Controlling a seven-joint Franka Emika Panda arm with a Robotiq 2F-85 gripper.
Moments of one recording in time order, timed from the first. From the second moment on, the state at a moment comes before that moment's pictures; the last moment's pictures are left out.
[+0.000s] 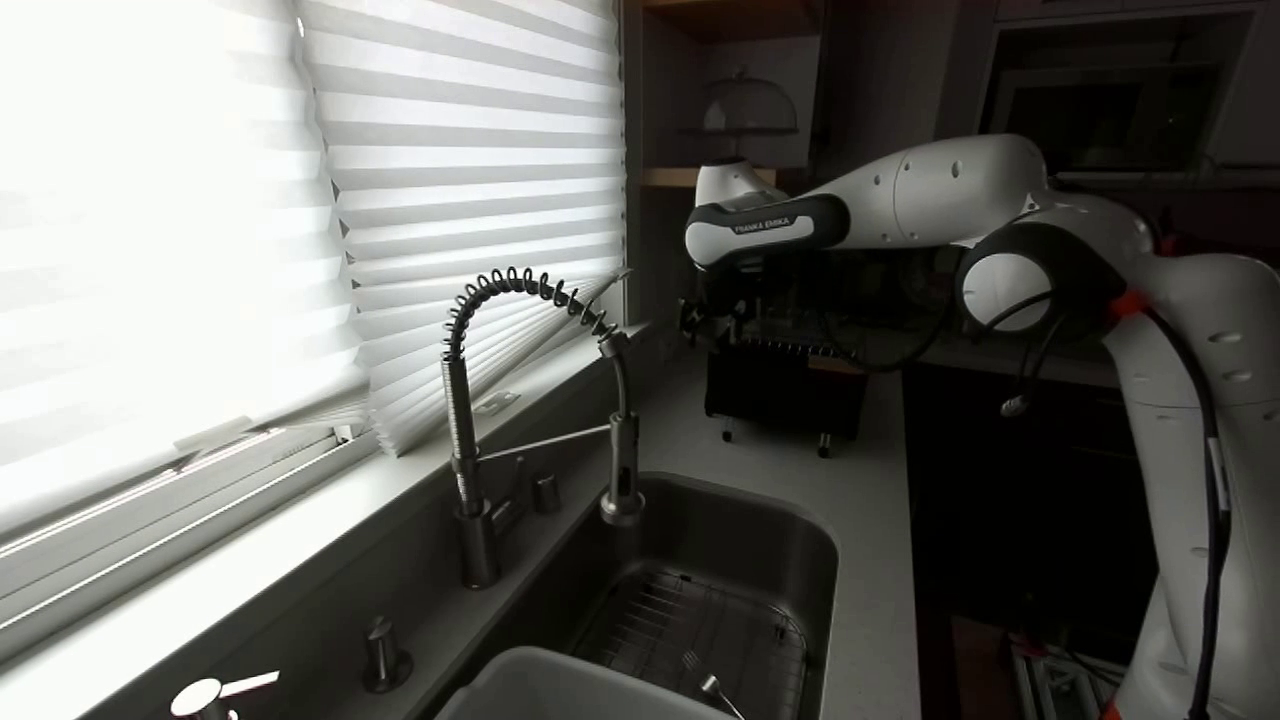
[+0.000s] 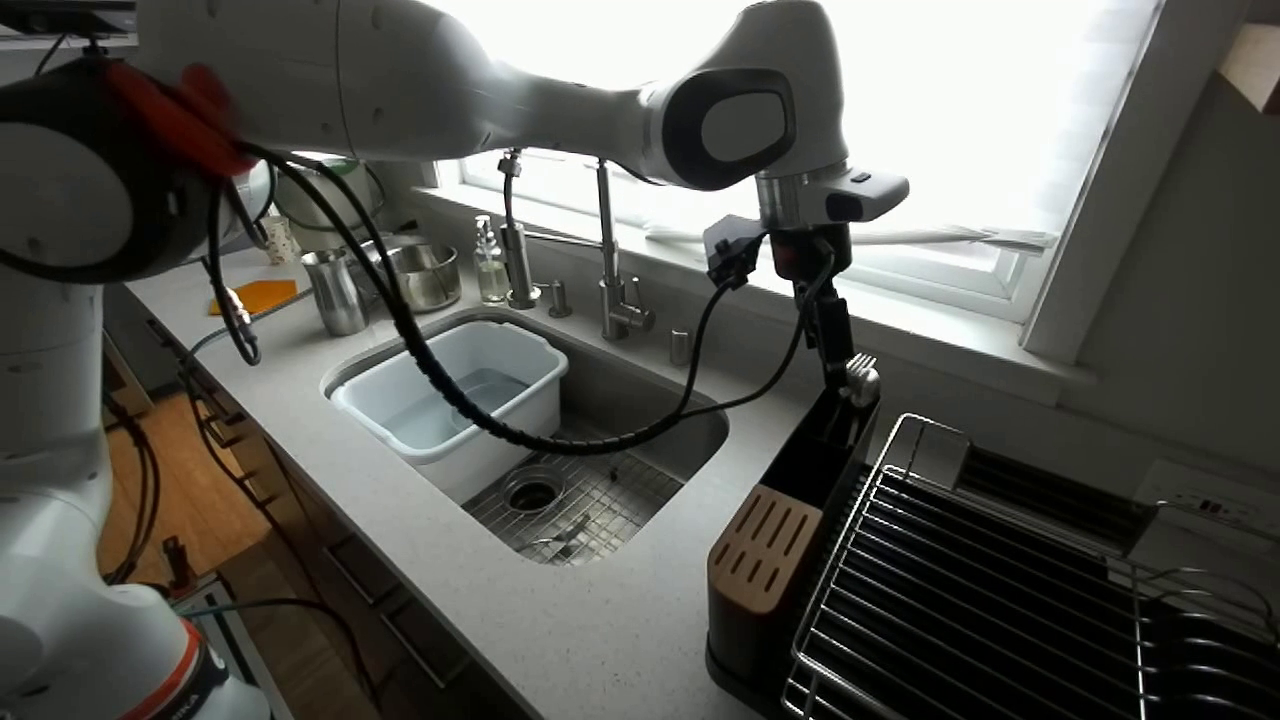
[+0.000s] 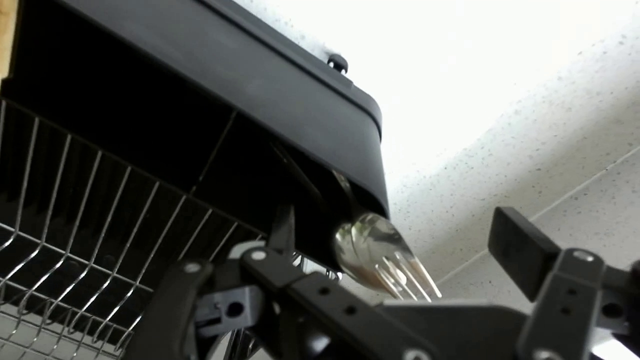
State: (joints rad) arm -0.30 0.40 -0.28 -1.38 -0.07 1.97 0.38
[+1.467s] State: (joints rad) arm -0.25 0.49 -0.29 -1.33 -0.34 2.12 0.25
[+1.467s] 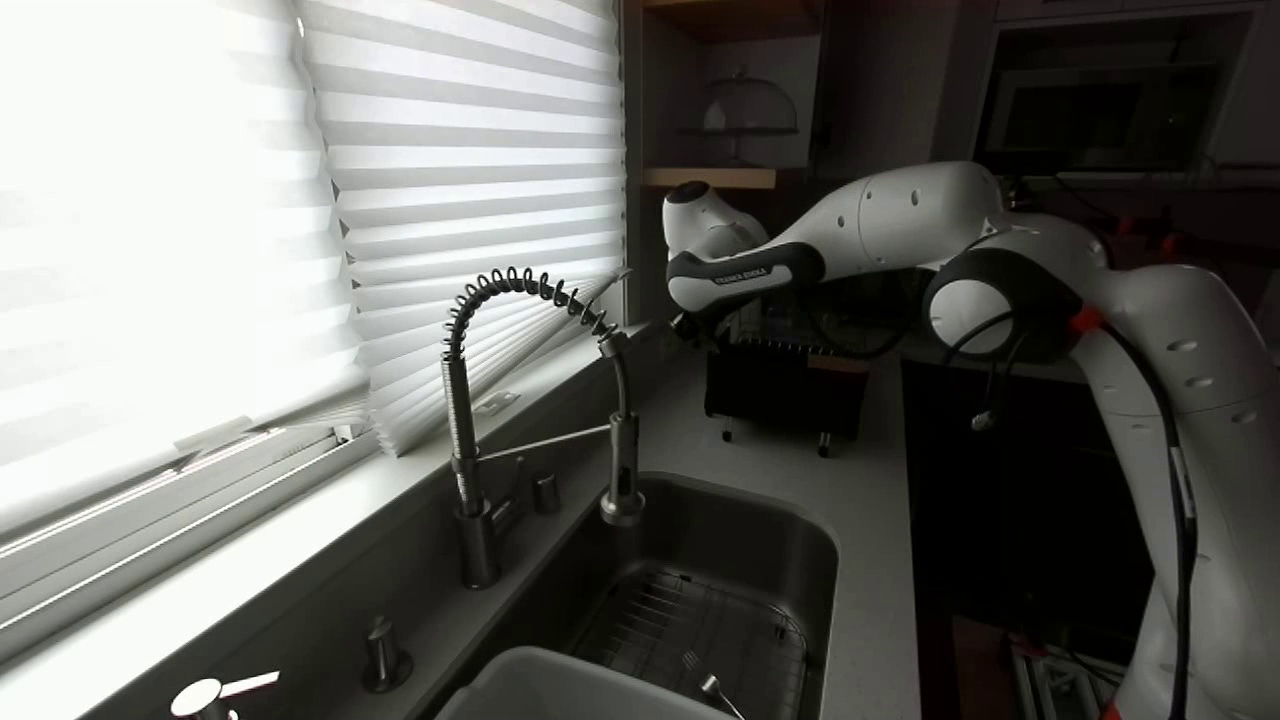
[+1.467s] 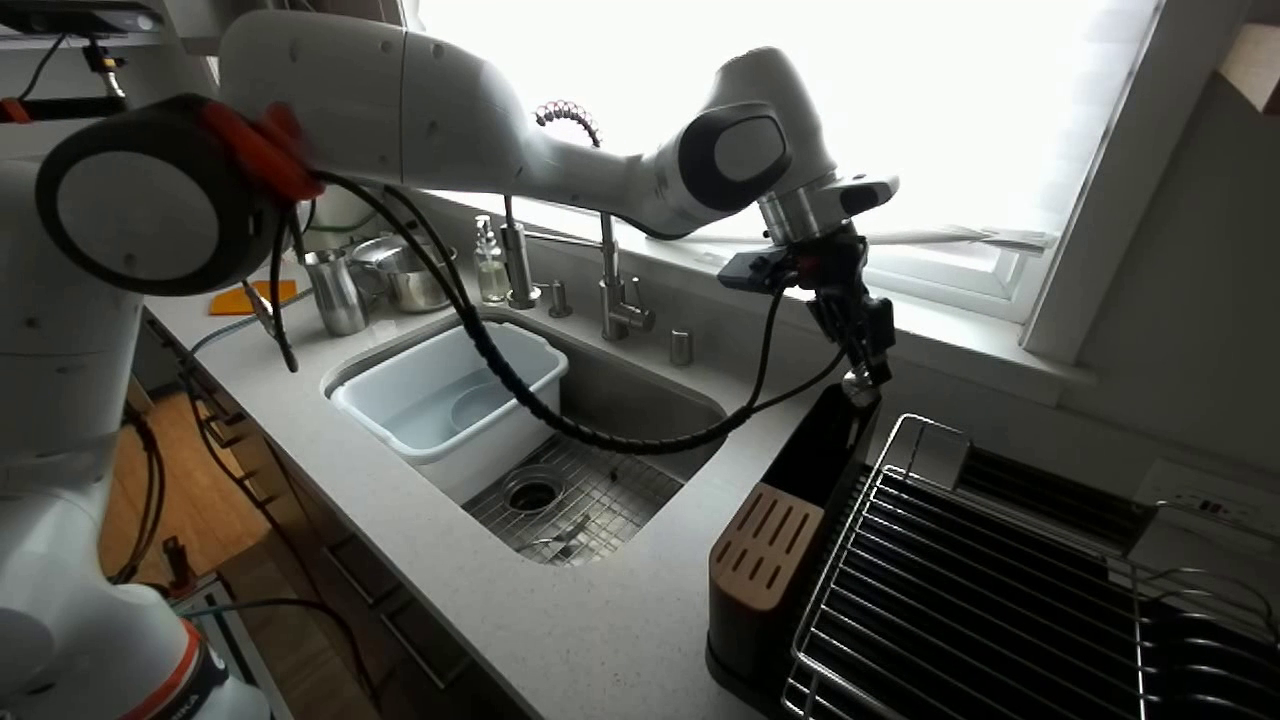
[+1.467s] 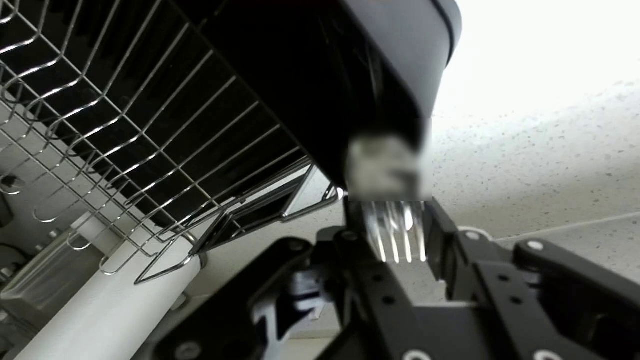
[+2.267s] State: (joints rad) arm -0.22 0.49 -0.32 -1.33 -0.45 2.09 0.26
